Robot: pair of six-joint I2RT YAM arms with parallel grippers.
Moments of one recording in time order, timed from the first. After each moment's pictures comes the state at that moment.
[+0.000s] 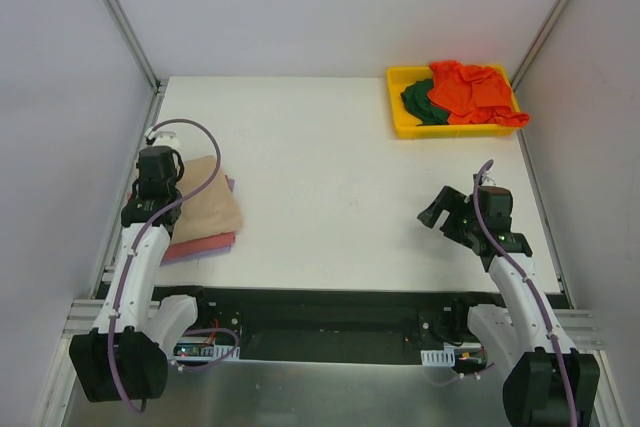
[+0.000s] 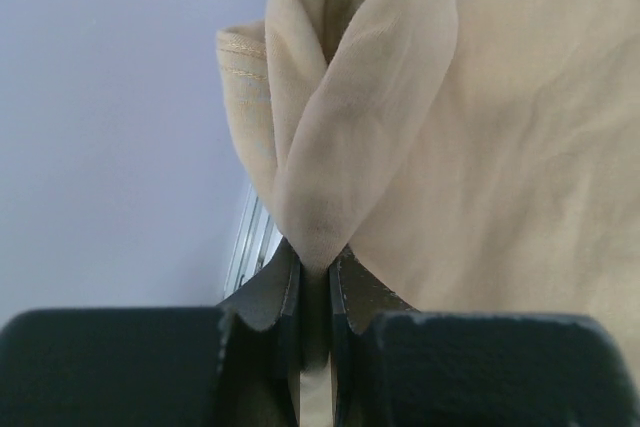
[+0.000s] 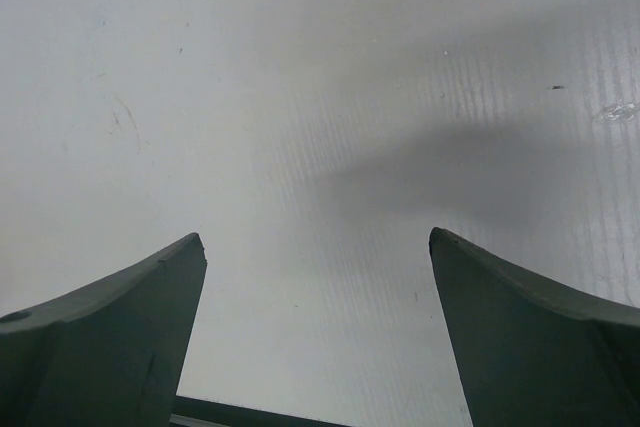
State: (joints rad) left arm 0.07 0.93 0.75 -0.50 -0.49 0.24; right arm 0.01 0.81 0.47 -0.47 -0.23 0.48
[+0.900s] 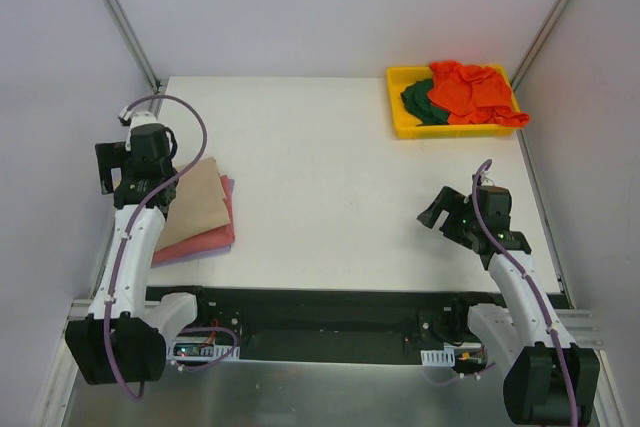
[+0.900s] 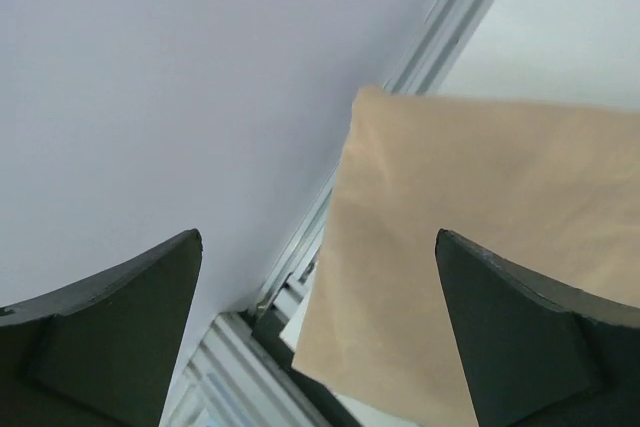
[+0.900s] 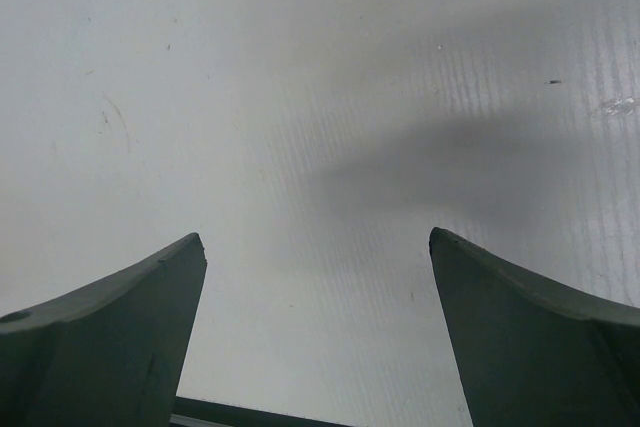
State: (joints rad) left arm 0.07 1.02 0.90 -0.50 -0.74 0.20; right arm 0.01 0.83 0.47 -0.47 -0.22 0.48
